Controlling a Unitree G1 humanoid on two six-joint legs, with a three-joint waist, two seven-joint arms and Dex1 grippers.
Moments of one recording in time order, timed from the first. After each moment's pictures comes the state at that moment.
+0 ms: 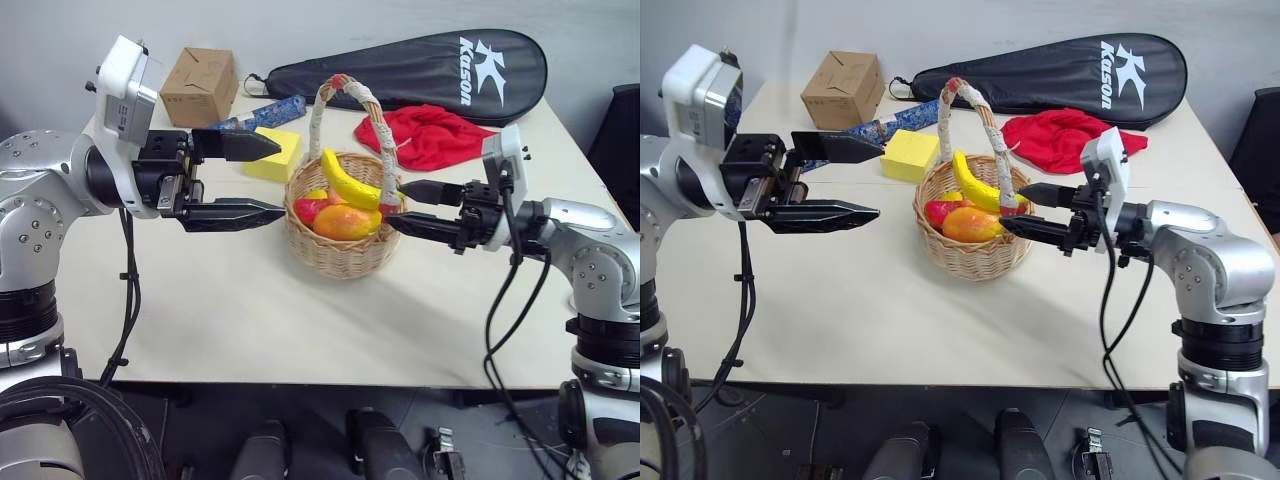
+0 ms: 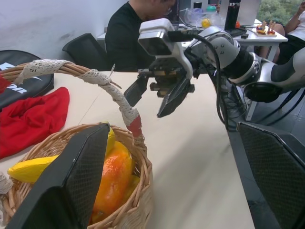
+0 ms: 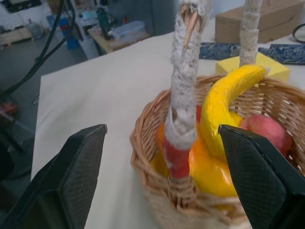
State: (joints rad) left arm -0.85 0.88 0.15 -0.18 -0.85 0.84 -1.11; right arm -0.68 -0.63 -0.17 -0.19 0.68 0.91 0.94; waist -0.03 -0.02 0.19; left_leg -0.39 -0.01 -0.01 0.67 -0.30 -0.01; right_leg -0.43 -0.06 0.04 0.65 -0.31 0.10
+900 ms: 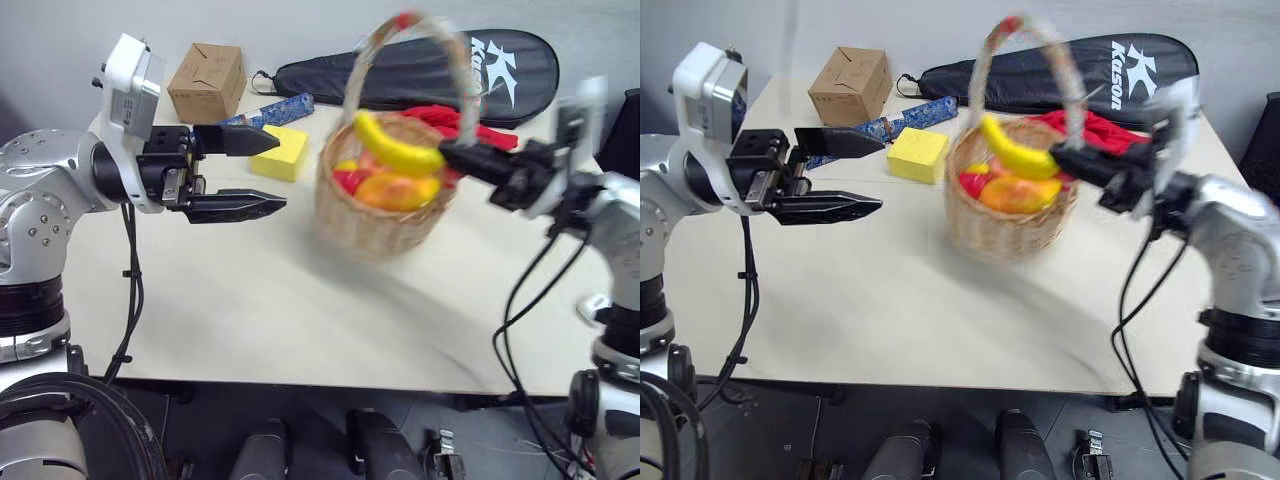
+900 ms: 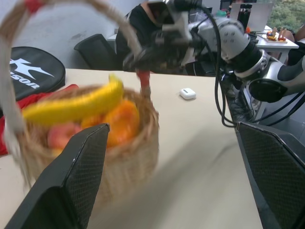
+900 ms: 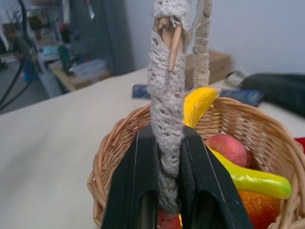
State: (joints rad) left arm -0.88 0.84 0.14 -0.14 -0.82 0.82 -1.10; right arm -0.72 -0.75 -0.39 -0.15 0.77 0.86 0.83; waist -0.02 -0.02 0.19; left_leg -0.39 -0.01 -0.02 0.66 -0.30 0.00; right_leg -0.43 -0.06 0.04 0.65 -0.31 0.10
